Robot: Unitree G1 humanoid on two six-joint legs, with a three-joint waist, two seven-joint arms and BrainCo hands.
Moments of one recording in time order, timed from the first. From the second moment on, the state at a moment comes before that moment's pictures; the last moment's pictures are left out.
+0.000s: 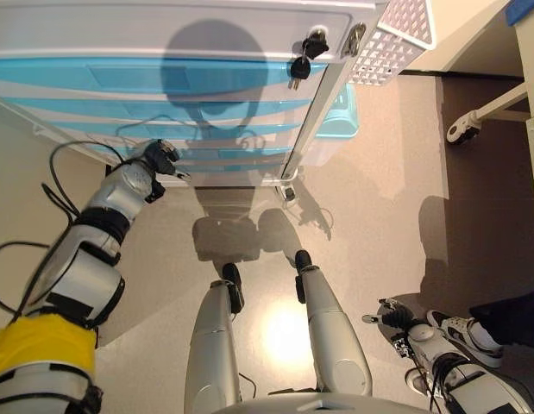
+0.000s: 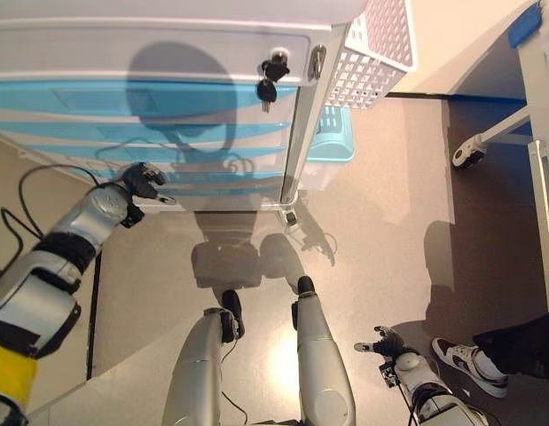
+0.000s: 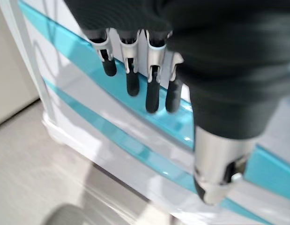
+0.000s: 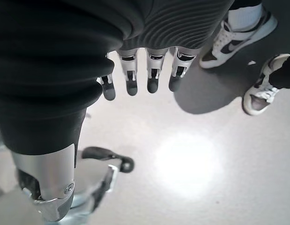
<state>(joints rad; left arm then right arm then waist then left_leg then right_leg) -0.88 0.69 -0.59 0.96 -0.03 0.04 0.00 -0.23 -0.40 0.33 1.16 0.07 -0.01 -0.02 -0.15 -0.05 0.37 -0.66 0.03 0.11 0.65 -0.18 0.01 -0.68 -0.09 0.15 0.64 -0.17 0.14</state>
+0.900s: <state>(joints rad) 0.03 0.24 -0.10 1.24 -0.13 0.03 0.03 0.02 -0.30 0.11 1.27 0.15 0.01 -0.01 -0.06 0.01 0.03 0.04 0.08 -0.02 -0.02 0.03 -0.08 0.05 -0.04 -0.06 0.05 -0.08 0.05</state>
